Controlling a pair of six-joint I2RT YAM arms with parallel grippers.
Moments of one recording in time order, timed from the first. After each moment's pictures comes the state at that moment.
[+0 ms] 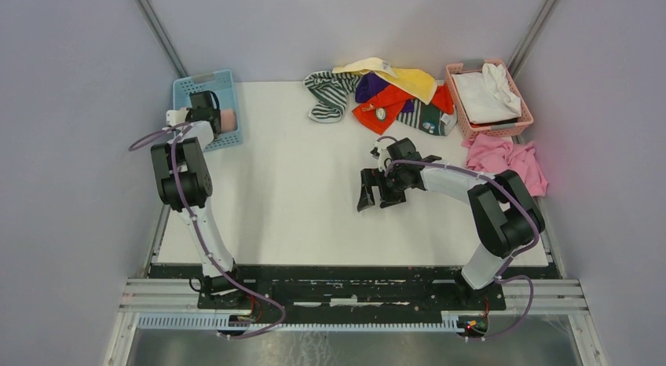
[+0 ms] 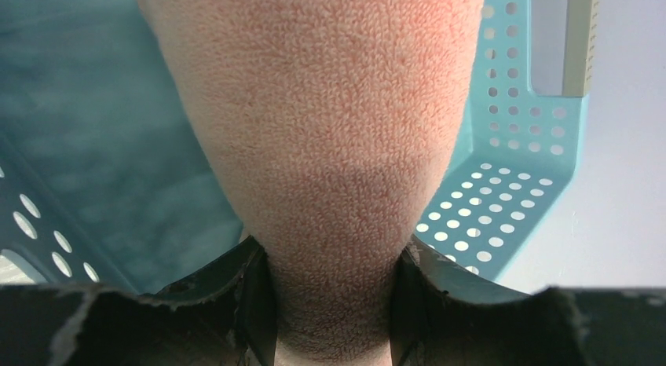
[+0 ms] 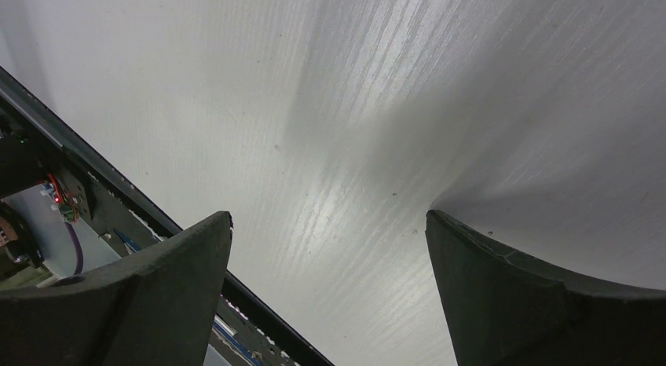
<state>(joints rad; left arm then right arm) 0.21 2.13 1.51 -0.10 -0.37 -1.31 0.48 1.69 0.95 -0.36 -0.48 0.31</state>
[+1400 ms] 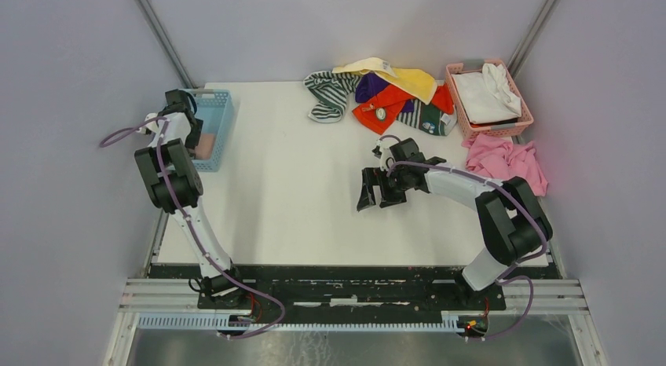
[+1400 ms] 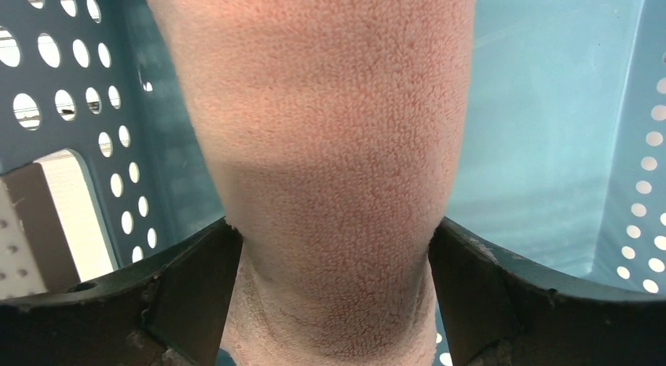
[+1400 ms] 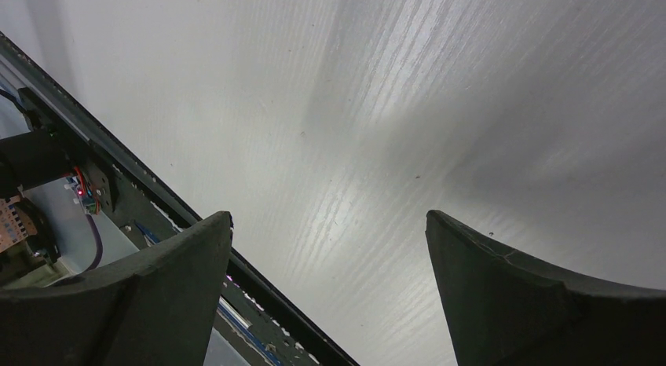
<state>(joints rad) 0.34 2.15 1.71 -0.62 -0.41 -1.08 0.48 1.63 0.92 -0.35 -0.50 0.34</state>
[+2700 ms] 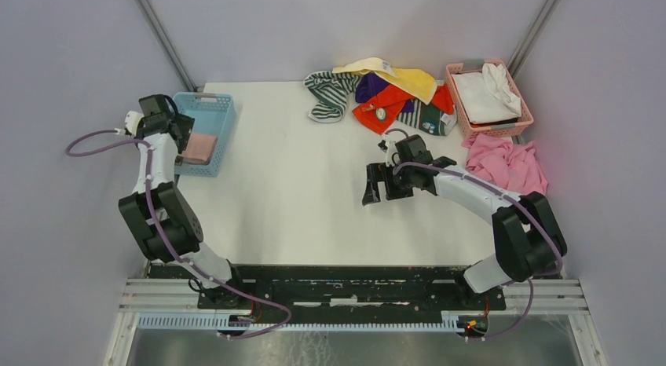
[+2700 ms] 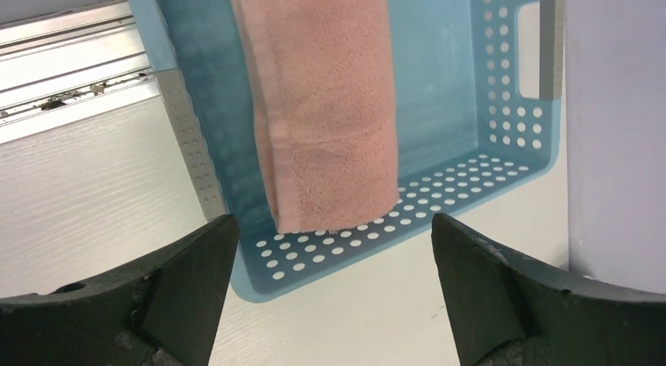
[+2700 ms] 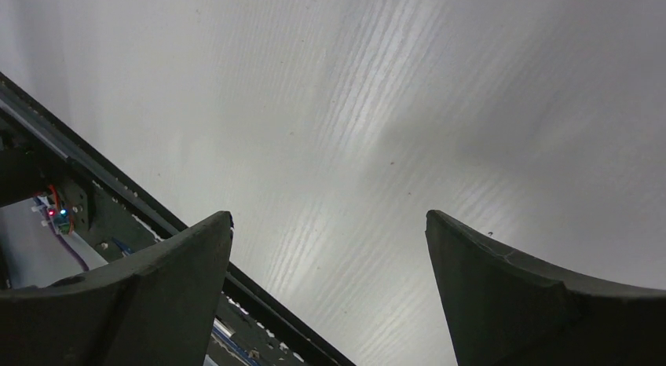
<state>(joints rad) 0.39 1.65 1.37 -0.55 -0.25 -0.94 0.48 1.52 0.92 -0.39 -0.42 0.31</state>
